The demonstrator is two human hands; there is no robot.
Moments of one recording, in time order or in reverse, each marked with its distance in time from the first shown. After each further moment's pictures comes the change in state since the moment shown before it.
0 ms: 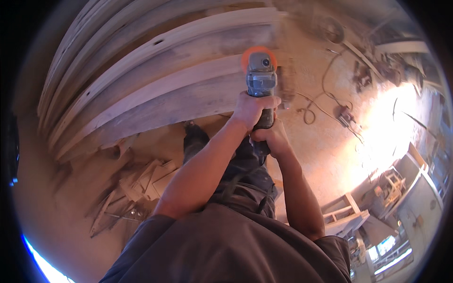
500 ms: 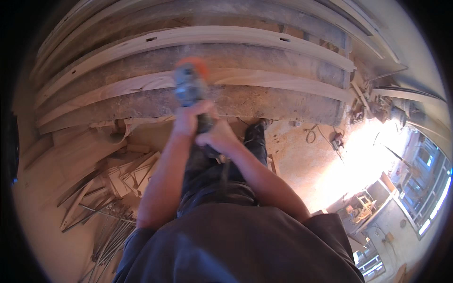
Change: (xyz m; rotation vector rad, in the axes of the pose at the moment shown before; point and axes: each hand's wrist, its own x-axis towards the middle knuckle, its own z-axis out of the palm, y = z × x) left_hand -0.138 0.079 -0.416 -0.240 0.275 0.162; right_hand 0.035 0.110 0.389 -0.567 -0.302 0.074
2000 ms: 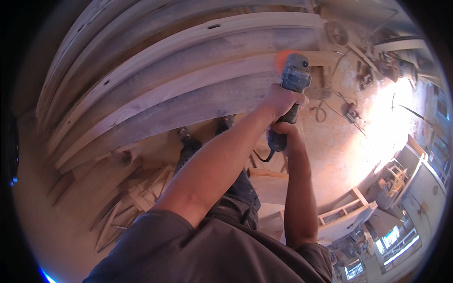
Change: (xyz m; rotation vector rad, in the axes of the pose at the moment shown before) left_hand 0.018 -0.118 0.317 0.496 -0.476 -0.240; right_hand -0.117 0.103 -0.229 0.897 0.382 -0.054
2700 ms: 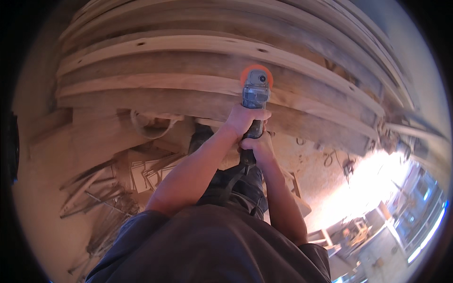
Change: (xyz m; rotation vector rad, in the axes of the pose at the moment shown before) left_hand -0.259 -0.023 -0.432 -0.471 0.209 0.174; right_hand 0.005 0.248 0.377 -0.477 -0.220 0.030
